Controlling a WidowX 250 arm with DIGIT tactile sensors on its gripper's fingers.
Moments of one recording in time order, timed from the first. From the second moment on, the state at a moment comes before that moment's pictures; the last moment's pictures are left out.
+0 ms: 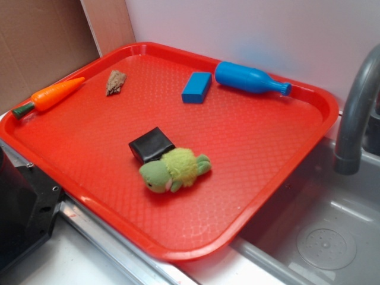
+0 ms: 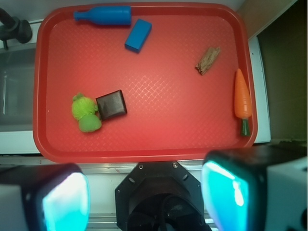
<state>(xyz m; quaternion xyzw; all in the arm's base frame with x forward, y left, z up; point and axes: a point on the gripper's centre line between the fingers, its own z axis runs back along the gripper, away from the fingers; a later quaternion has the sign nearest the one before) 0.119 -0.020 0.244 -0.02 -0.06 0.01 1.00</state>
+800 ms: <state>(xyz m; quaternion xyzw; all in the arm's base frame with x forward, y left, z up) 0.159 0.034 0.174 0.03 -0.02 0.20 0.98</state>
